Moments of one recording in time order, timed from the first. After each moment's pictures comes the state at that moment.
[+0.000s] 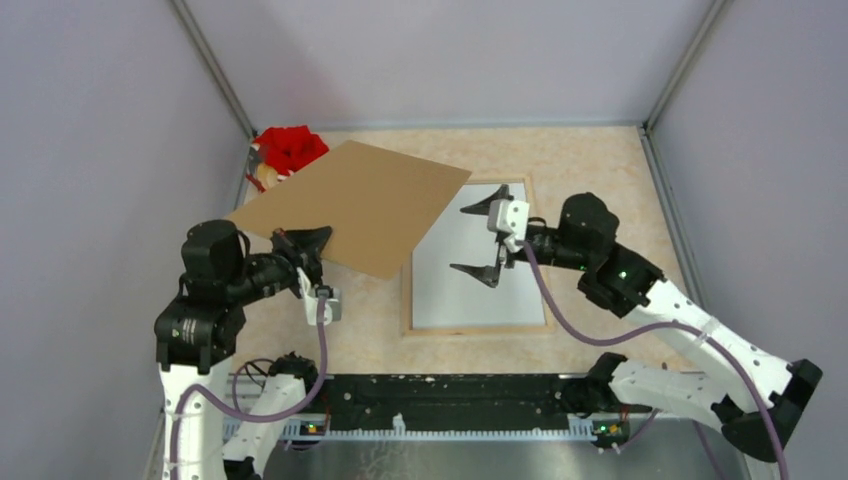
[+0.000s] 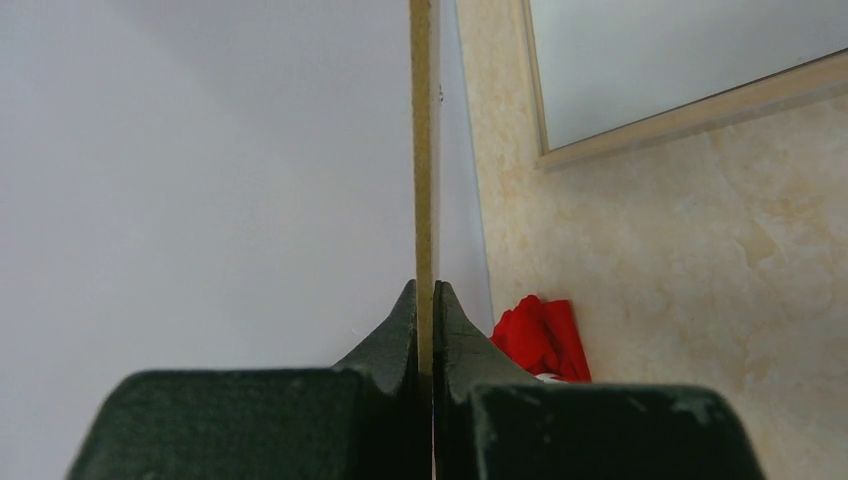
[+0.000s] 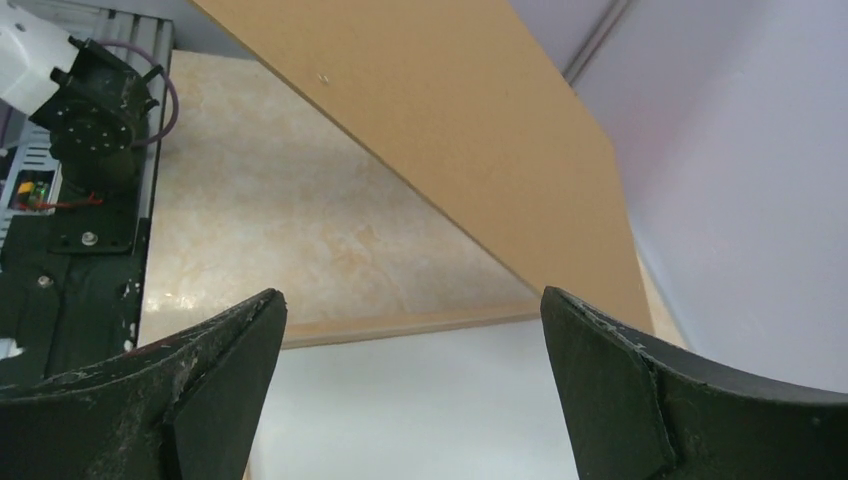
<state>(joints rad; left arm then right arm) -0.09 0.70 1.27 -1.02 0.75 1.66 0.77 0.92 0.98 -0.14 -0.52 -0.38</state>
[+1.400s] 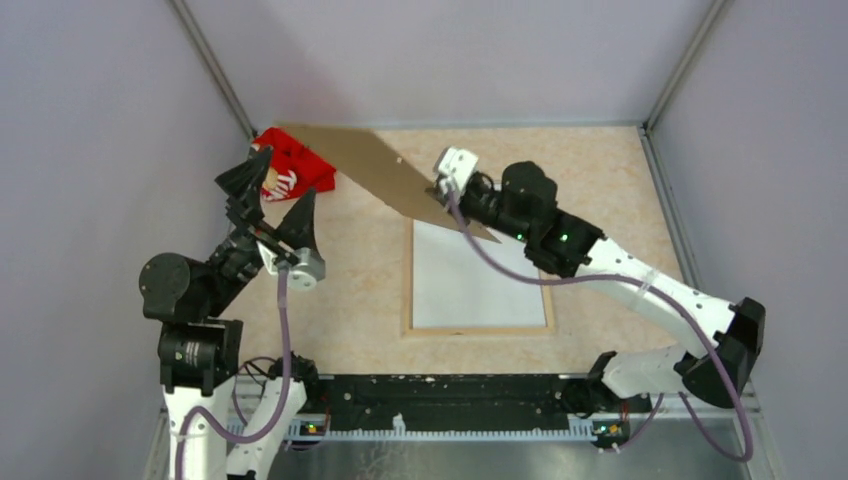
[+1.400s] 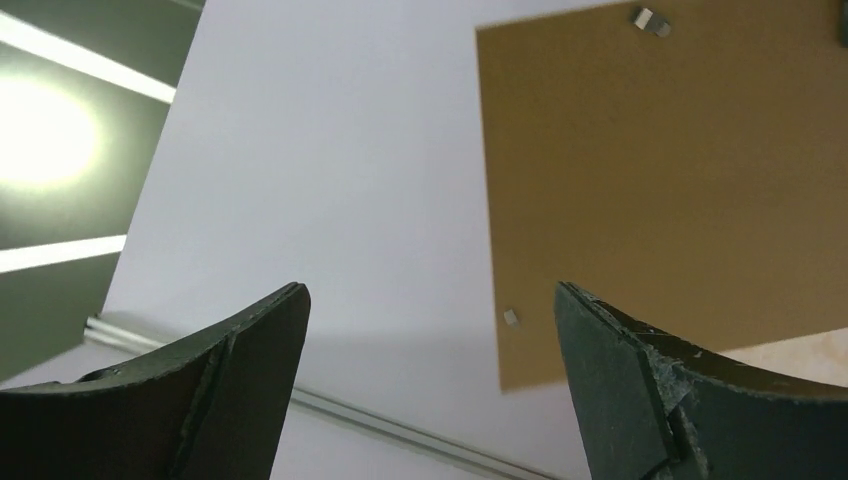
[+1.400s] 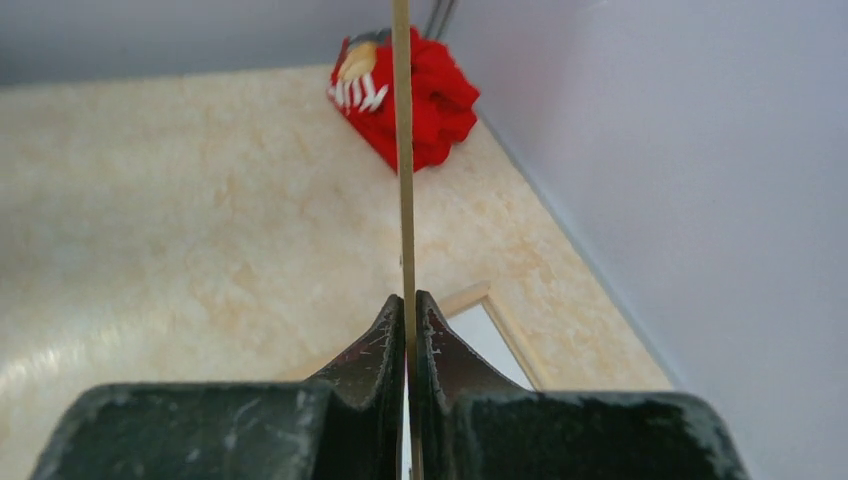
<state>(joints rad) -0.09 0.60 1.17 -0.29 0.64 1.13 0.92 1.28 1.19 -0.03 -0.09 -0.44</state>
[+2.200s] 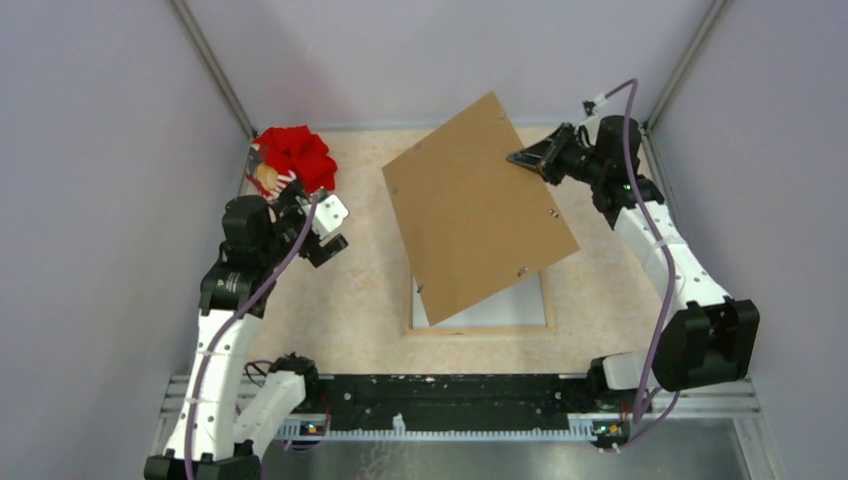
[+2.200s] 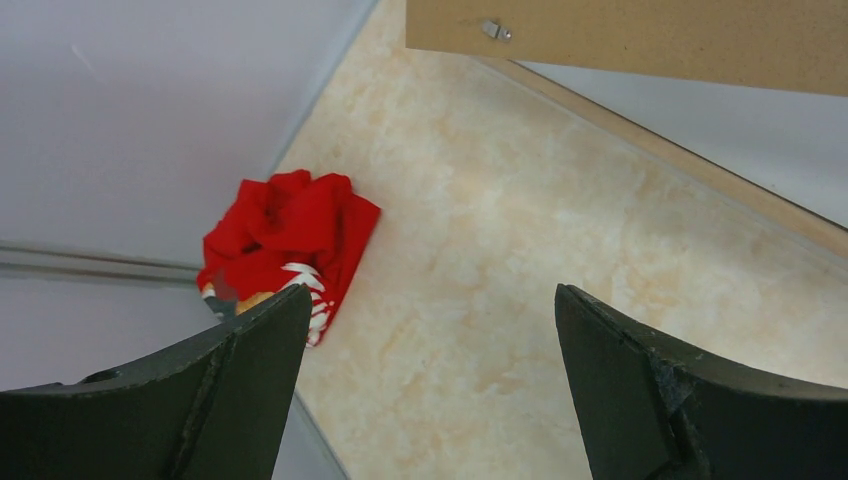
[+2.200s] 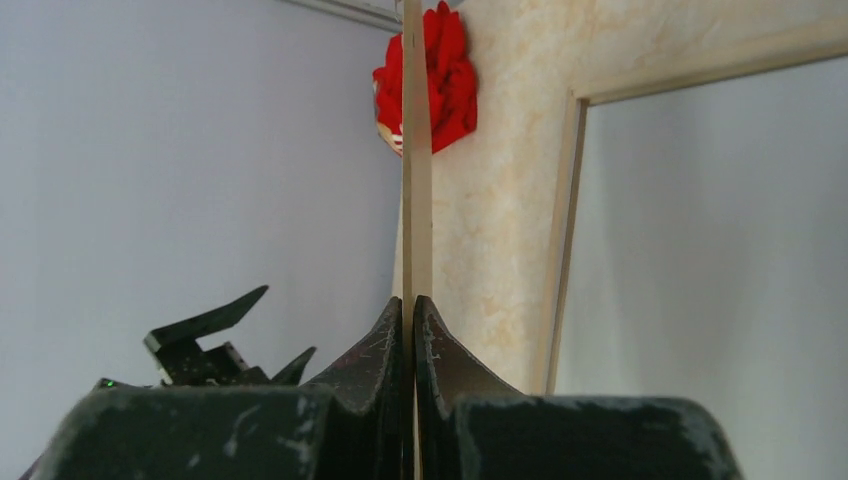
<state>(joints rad) -0.09 0.81 1.02 -0.61 0.42 0.80 0.16 1.37 1.24 -0.15 -0.59 0.94</state>
